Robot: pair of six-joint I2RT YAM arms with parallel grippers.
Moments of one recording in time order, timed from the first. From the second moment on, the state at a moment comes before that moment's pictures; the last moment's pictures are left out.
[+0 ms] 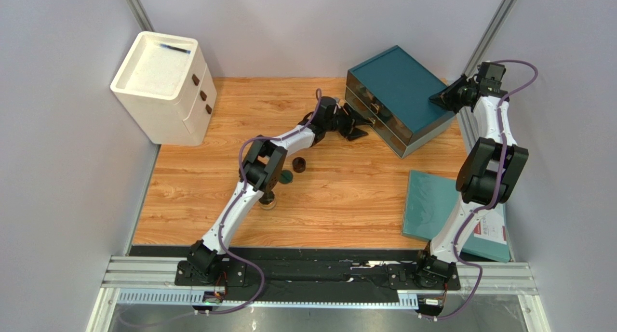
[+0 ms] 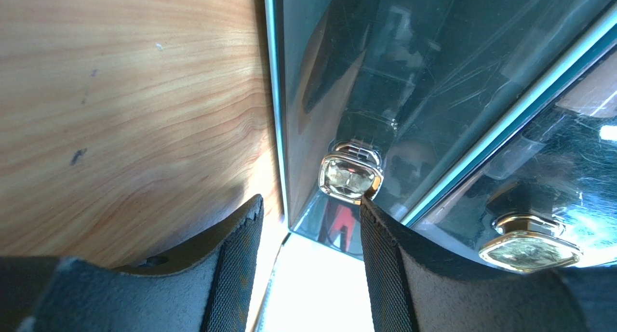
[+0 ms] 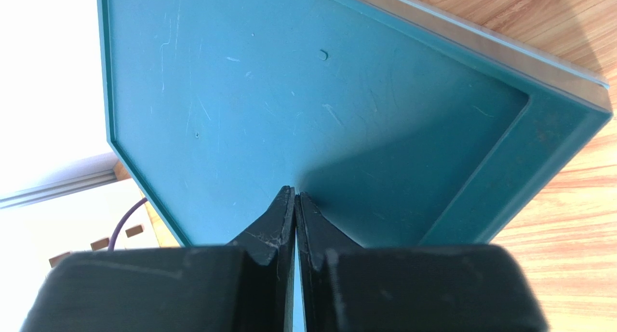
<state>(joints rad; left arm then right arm) -0.62 2.77 2.24 0.18 0.54 -1.48 -0.33 2.00 1.77 -0.54 -0.46 0.62</state>
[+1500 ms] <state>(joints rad) -0.63 2.76 2.45 -0.17 0.35 -1.43 -0.33 2.01 1.76 -0.51 -0.48 0.63</state>
